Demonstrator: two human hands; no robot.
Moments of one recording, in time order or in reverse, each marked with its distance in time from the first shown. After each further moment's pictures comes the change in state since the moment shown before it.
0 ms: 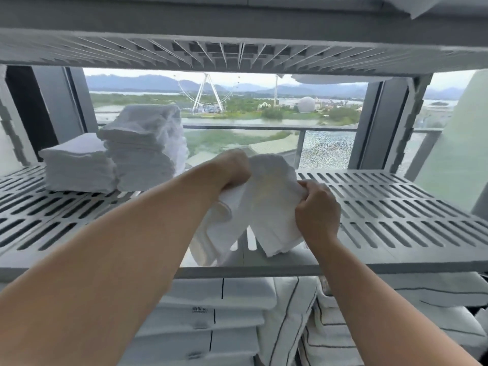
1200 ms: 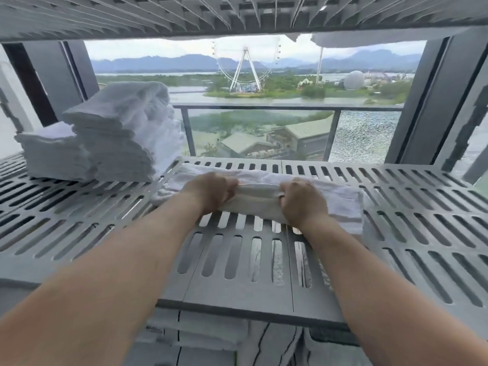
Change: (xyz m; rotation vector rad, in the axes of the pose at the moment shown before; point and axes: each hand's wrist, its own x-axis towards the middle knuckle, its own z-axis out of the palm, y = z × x) left_hand 0.093 -0.037 0.118 0.325 -0.029 0.090; right_hand 0.110 0.072 0.093 -0.170 -0.501 -0.355
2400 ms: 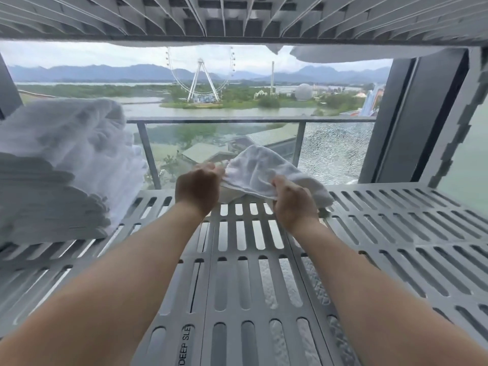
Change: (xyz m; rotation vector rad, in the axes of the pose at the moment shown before) left_hand 0.139 -0.048 0.017 0.045 0.555 -0.005; right_hand 0.115 0.008 0.037 -0.005 0.342 0.017
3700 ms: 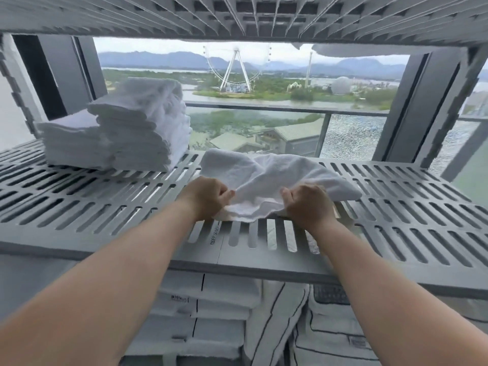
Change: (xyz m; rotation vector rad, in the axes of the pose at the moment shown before) left_hand -0.183 0.020 -0.129 -0.292 -0.435 -0.141; right_hand -0.149 -0.037 -0.112 -0.112 -0.250 -0.110
